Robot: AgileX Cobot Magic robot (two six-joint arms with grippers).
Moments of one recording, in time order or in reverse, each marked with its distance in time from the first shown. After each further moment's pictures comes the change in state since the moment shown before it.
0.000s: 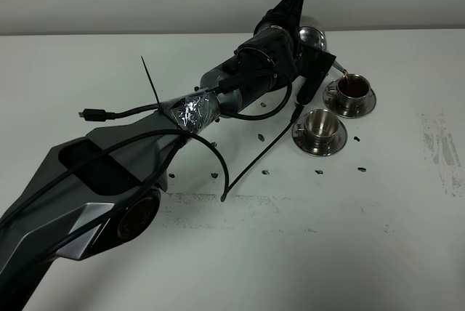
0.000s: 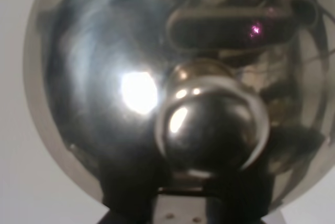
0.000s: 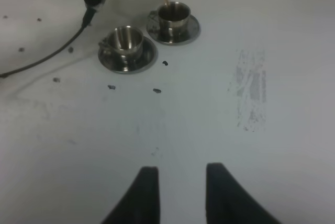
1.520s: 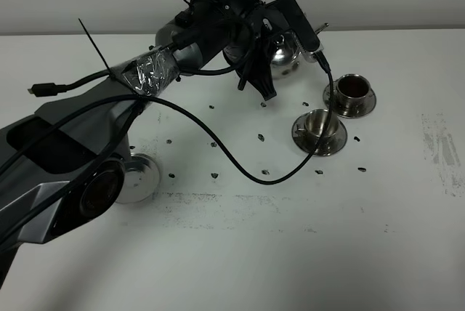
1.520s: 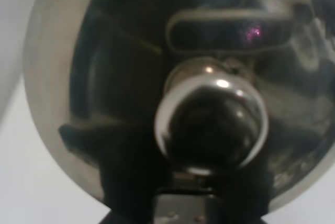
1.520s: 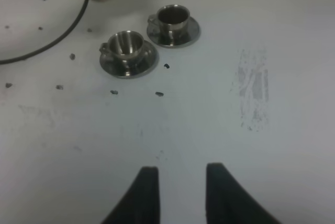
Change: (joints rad) left arm 0.095 -0.121 -0.002 -0.710 0.382 -0.396; right arm 0.000 0.000 0.000 0.001 -0.007 0.045
